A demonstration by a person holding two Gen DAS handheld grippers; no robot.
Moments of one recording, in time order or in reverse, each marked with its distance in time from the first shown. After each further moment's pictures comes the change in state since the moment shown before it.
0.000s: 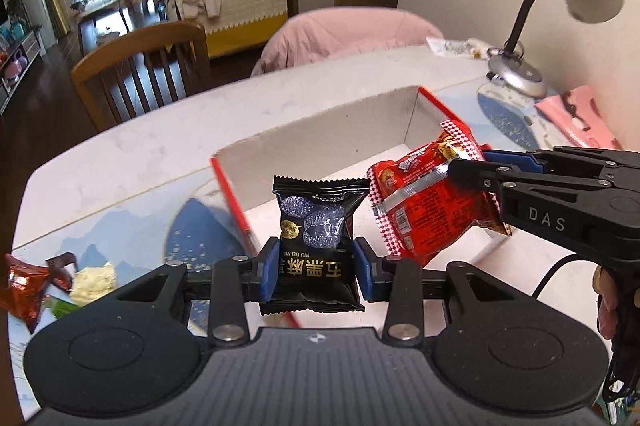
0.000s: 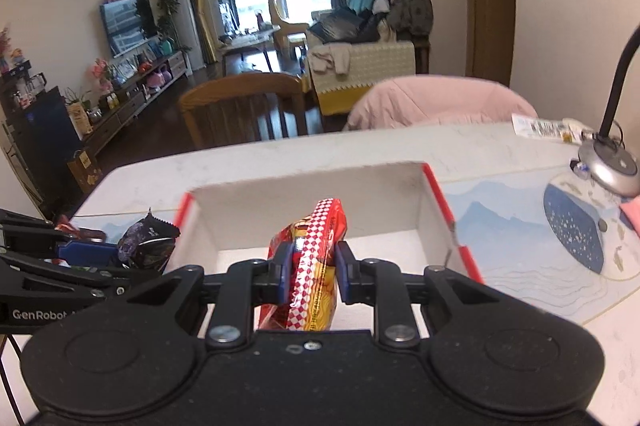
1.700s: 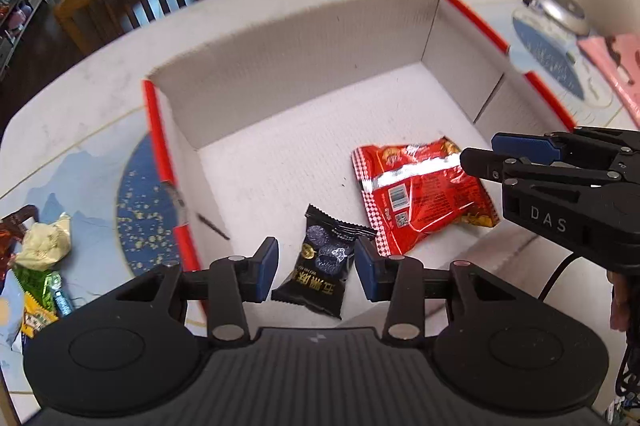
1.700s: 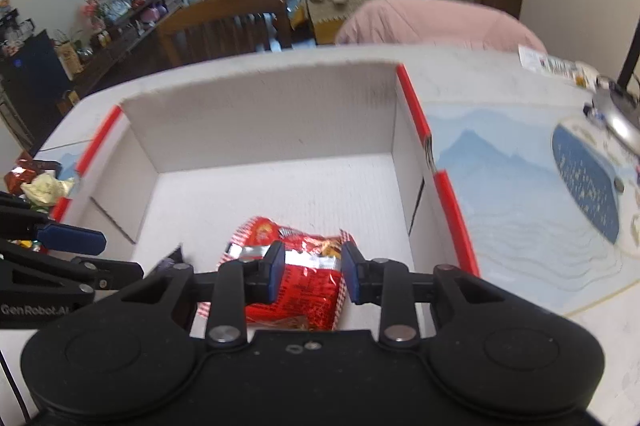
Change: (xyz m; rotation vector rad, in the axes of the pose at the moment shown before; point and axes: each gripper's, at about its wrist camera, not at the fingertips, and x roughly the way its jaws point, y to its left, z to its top) left arm 0.072 -0.031 -0.005 -0.027 0.229 0.065; right arm 0.043 -0.048 -0.024 -0.053 0.186 0.007
